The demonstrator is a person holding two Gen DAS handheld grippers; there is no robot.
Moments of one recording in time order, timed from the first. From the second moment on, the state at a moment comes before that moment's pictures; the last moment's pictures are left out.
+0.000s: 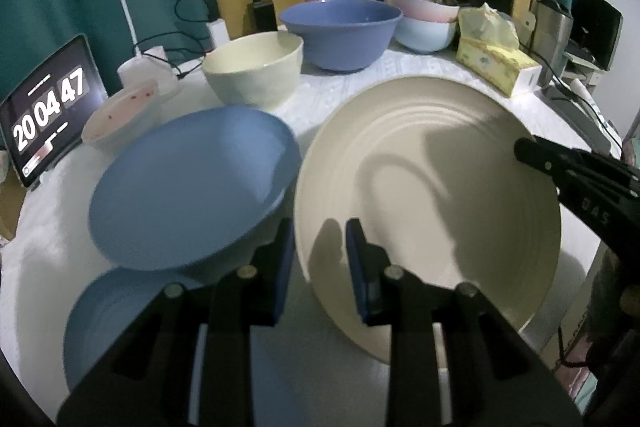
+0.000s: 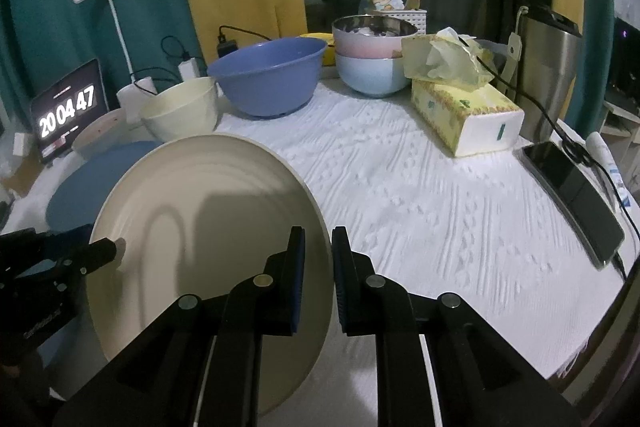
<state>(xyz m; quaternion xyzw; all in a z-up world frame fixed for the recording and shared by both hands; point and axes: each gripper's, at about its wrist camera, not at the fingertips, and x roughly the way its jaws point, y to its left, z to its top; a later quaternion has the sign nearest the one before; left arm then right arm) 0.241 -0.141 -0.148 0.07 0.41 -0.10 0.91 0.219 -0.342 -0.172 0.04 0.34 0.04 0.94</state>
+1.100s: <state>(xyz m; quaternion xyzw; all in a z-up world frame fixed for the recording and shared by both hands) 0.274 -0.146 -0.144 0.05 0.42 -0.09 0.90 0.266 -0.351 -0.165 0.04 0.36 0.00 0.93</state>
